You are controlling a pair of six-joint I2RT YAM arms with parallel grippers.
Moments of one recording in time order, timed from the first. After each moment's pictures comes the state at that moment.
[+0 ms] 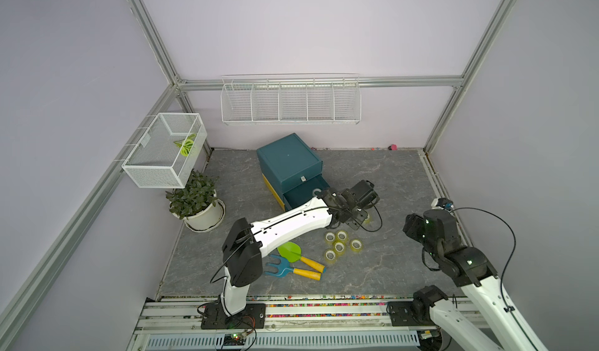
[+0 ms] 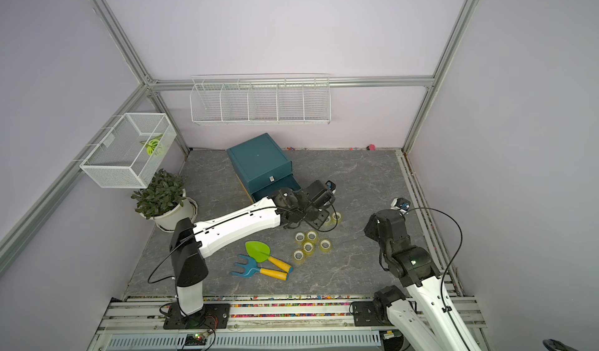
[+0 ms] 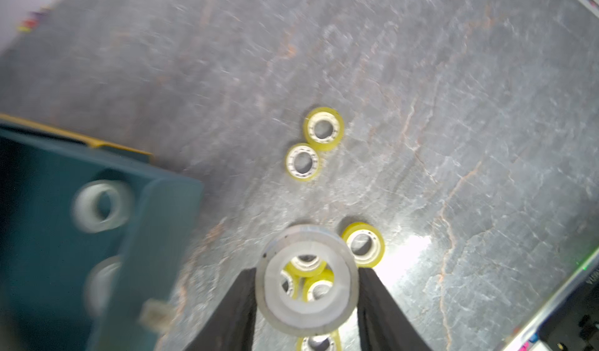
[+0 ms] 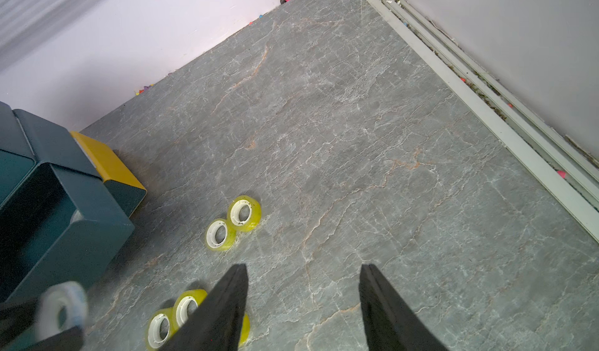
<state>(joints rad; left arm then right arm) -1.12 1.87 1.77 -0.88 -0.26 -0.23 0.32 0.65 0.74 -0.80 0.35 0.67</state>
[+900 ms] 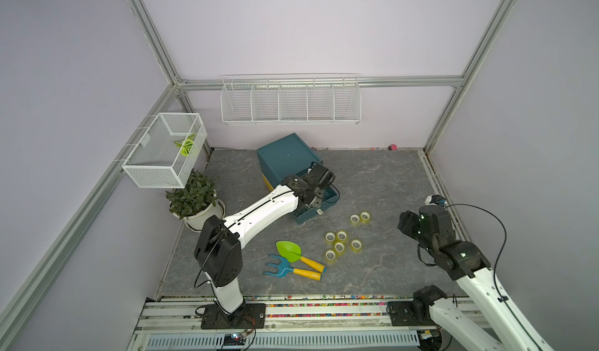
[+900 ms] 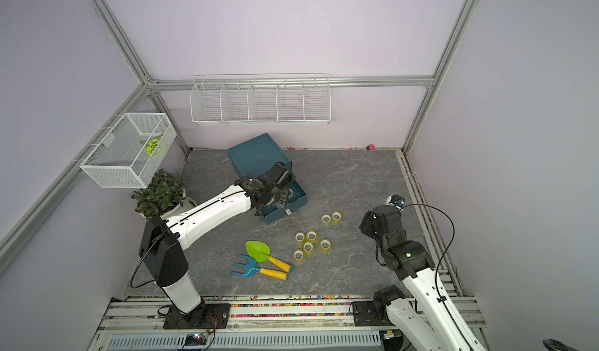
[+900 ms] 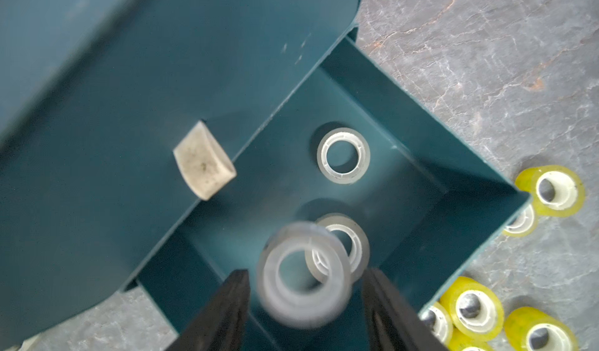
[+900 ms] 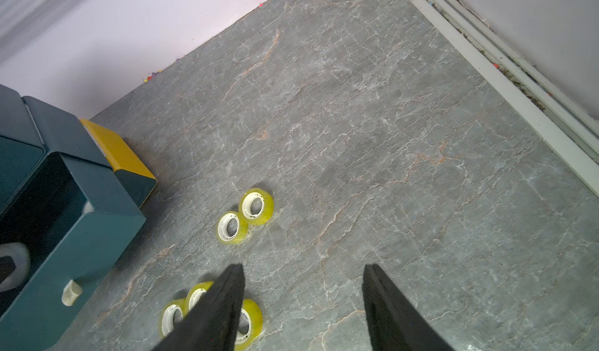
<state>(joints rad) -0.82 1.75 1.54 -0.83 -0.36 -0.38 0.32 0.71 0.74 -0.75 0.28 0.67</state>
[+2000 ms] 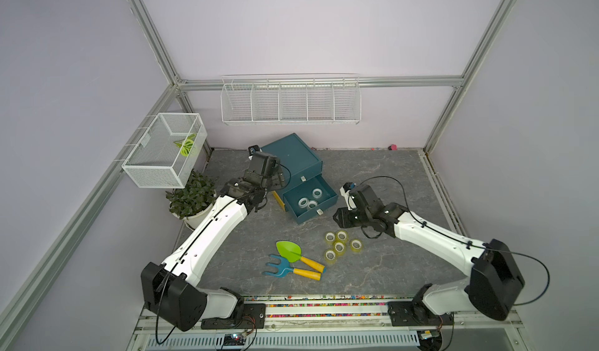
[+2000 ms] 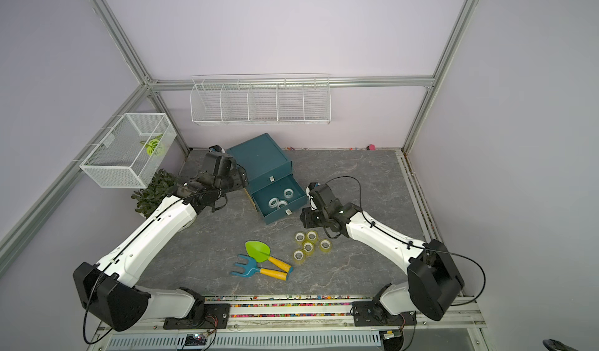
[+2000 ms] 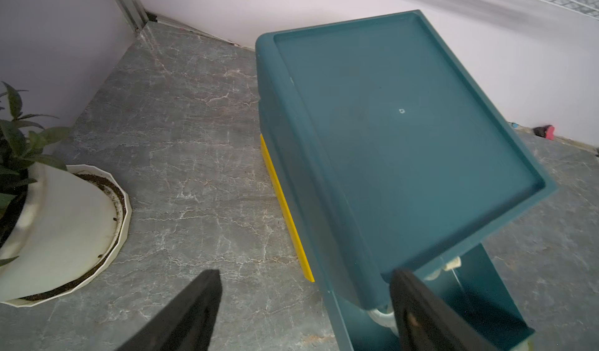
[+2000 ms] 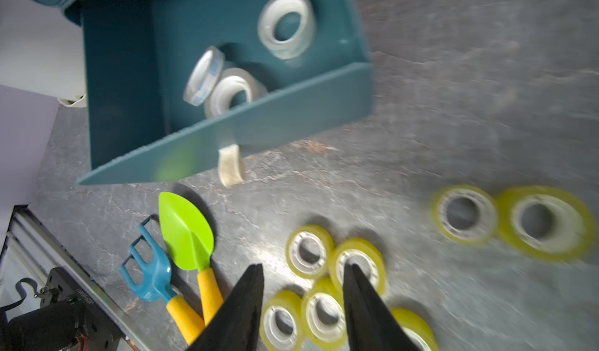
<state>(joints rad) -0.48 1.38 1.33 -0.68 -0.33 -0.52 0.70 1.46 1.01 -0.43 -0.10 0.47</state>
